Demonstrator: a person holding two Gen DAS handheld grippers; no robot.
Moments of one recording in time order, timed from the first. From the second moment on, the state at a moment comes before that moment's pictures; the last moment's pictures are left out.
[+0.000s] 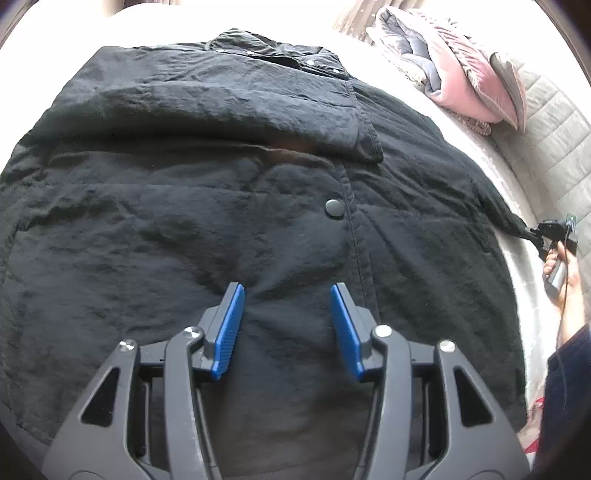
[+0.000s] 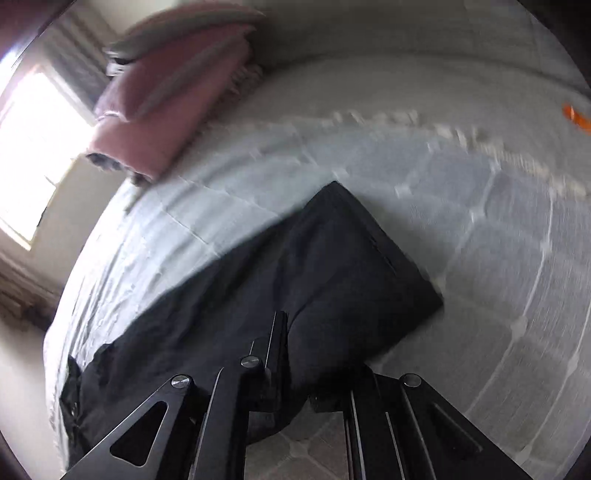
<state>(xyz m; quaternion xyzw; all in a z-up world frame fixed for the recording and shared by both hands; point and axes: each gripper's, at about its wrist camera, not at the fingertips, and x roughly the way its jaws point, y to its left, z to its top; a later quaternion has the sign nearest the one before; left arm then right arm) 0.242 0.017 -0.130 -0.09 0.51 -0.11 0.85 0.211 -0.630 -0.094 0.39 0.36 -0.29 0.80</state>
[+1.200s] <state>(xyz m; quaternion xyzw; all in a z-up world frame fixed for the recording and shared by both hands) 0.257 0.158 -0.107 -0.29 0.46 -0.03 0.84 0.365 -0.083 -0.103 0.00 0.41 0.09 0.91</state>
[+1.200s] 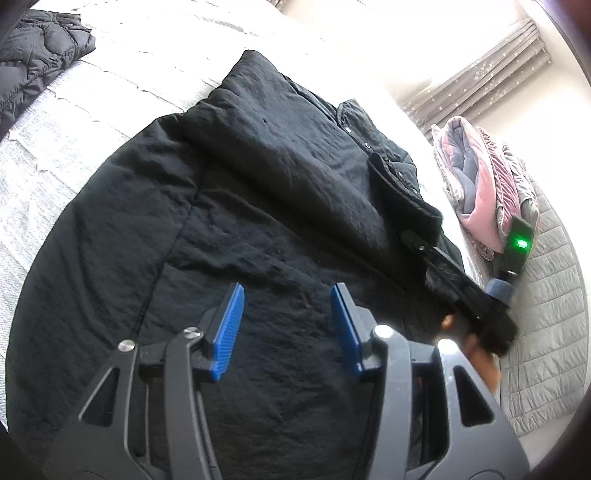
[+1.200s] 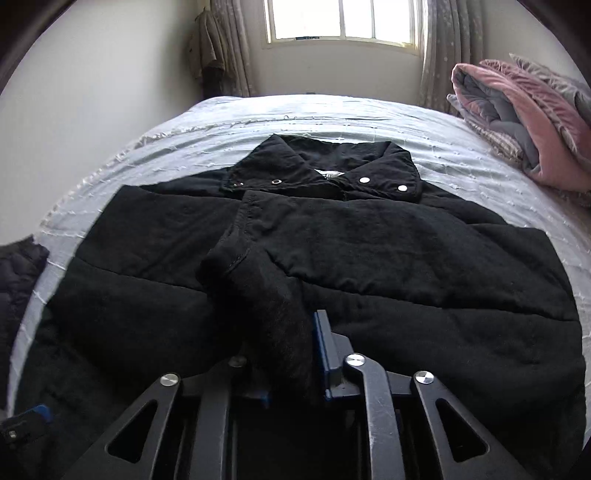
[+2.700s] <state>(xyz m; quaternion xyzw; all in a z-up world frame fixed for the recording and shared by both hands) 0.260 0.111 -0.109 -0.22 0.47 -0.06 0.85 0.264 -0.233 -0.061 0.14 0.47 0.01 0.87</state>
